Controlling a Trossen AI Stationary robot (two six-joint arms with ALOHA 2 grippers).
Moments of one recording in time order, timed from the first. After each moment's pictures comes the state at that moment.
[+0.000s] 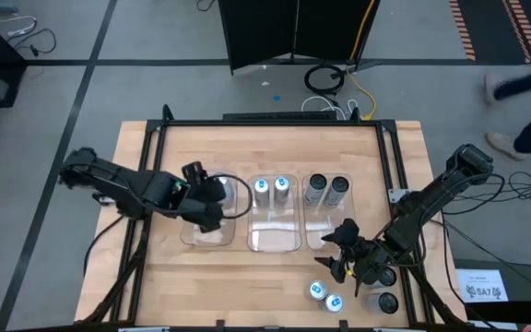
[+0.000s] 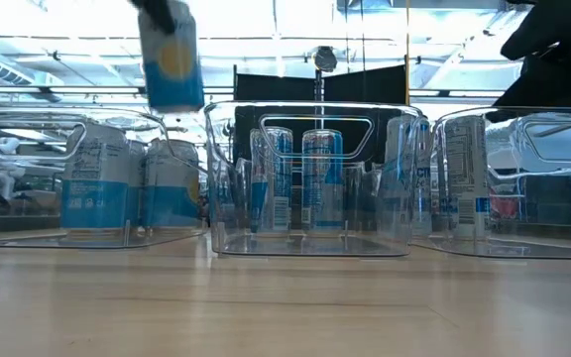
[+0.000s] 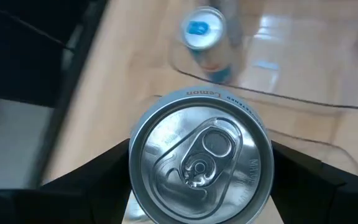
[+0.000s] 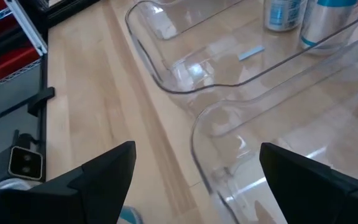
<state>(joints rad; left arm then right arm) -0.34 1.45 1.50 -1.31 -0.56 -0.49 0.76 1.35 0.74 -0.26 0.67 1.09</state>
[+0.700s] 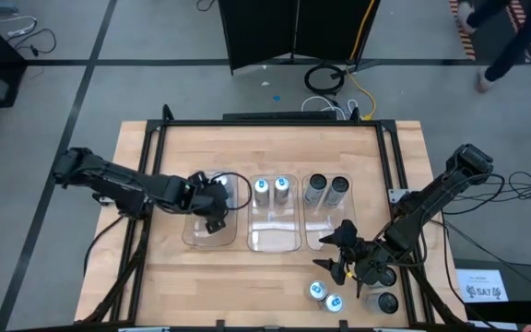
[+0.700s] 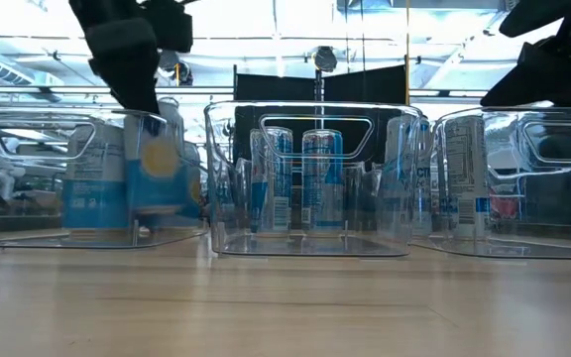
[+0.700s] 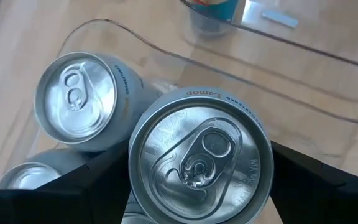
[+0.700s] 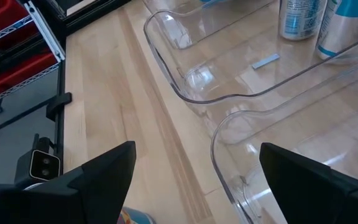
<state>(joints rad) -0.21 1.36 1.01 -0.89 -0.37 -0.54 0.76 1.35 0.75 -0.19 0.68 1.04</state>
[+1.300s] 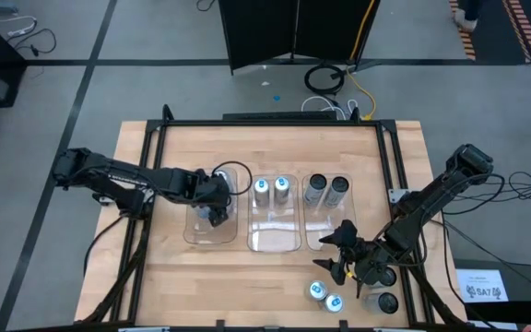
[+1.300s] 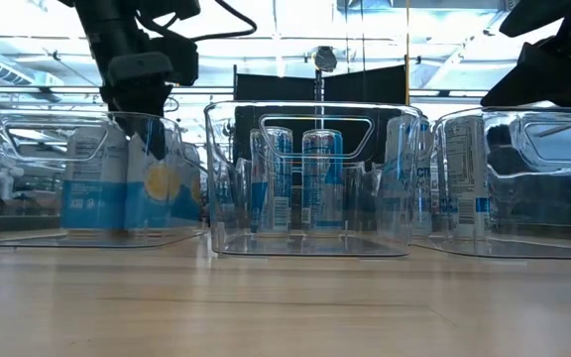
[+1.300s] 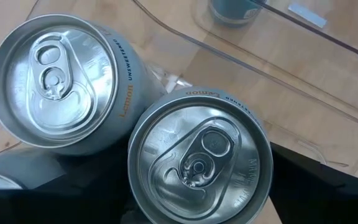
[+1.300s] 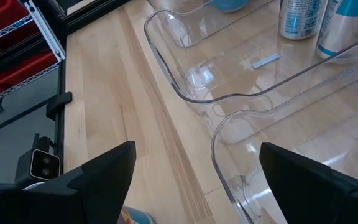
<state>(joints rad) -0.08 1.36 0.92 -0.79 -0.24 -0.54 0.76 1.35 0.75 -0.19 0.67 1.05</state>
